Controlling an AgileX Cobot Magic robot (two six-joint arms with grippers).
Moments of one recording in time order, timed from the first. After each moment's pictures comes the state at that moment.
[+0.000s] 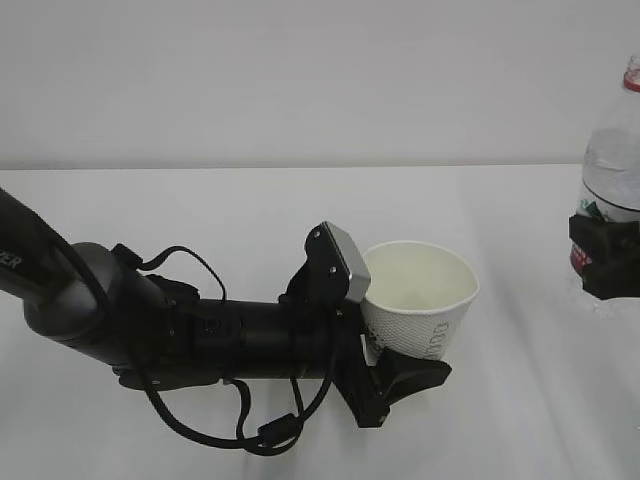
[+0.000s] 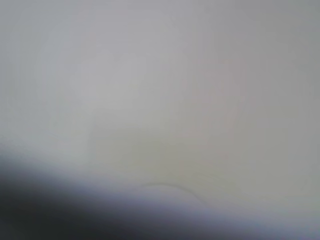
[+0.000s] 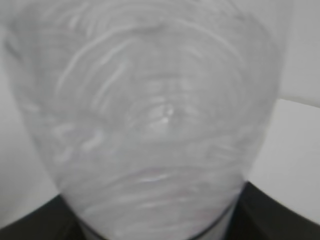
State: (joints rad) left arm -0.70 2.17 -0.94 0.78 -0.92 -0.43; right arm 0.07 1.32 -0.35 -0.16 -0.50 -0.06
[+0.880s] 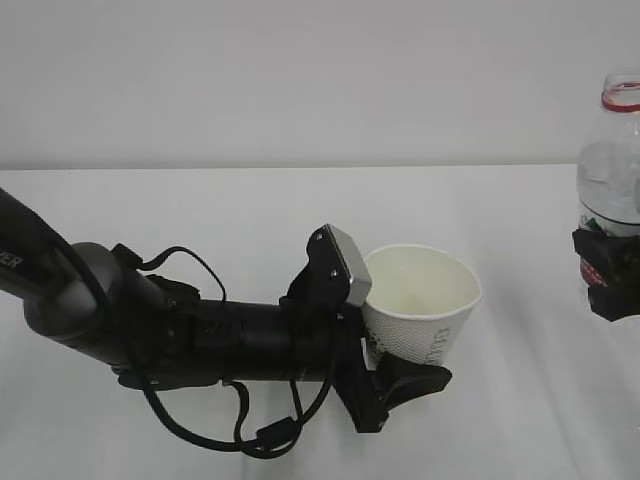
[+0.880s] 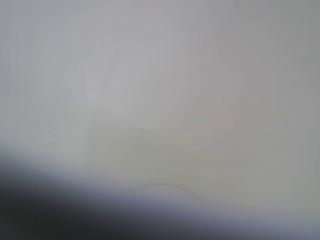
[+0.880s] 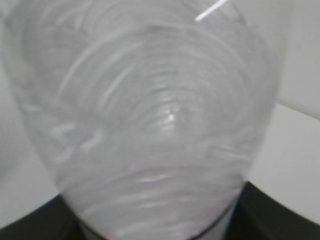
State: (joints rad) left arm -0.70 2.17 -0.94 0.80 -0.92 -0.44; right arm 0.07 1.29 -0.35 -0.17 -0.44 -0.19
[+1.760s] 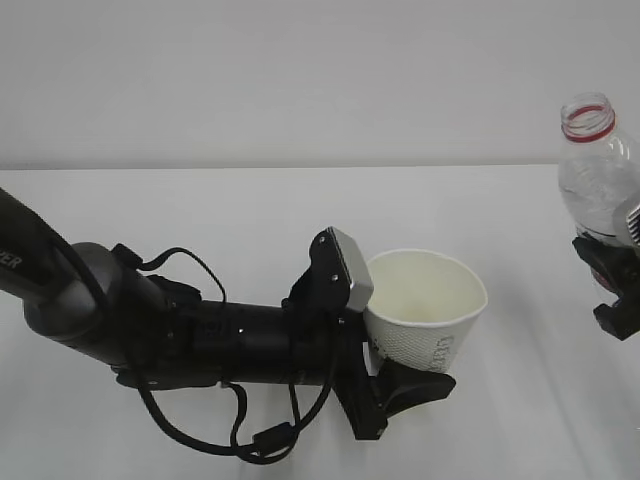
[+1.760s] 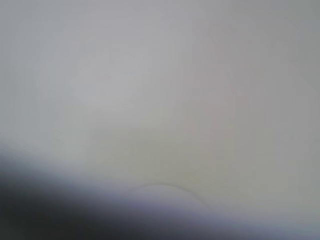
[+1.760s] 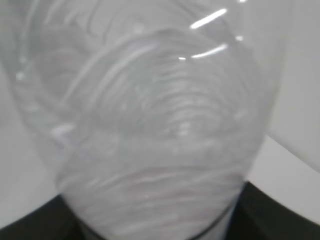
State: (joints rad) left arm -0.70 2.17 -0.94 0.83 -0.93 -0.44; right arm 0.07 1.29 -0.35 -0.17 -0.44 -0.45
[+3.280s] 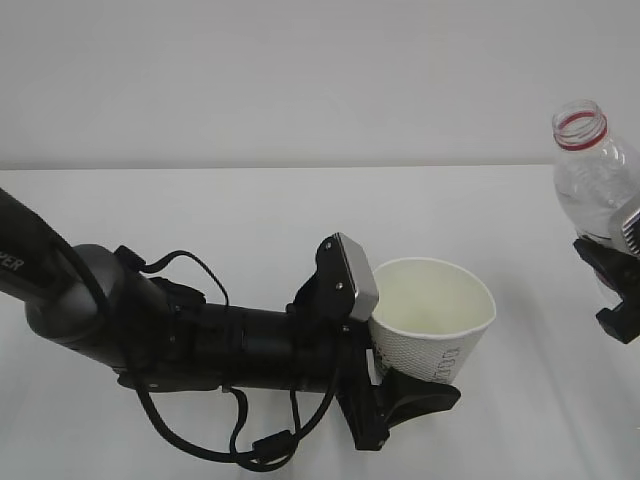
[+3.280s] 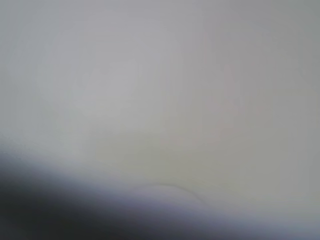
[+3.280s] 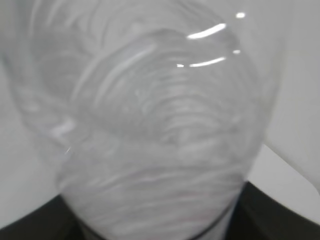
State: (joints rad) left arm -0.71 2.17 -0.94 0.87 -0.95 -0.44; right arm 0.07 1.29 -0.35 -0.17 -0.44 -0.51
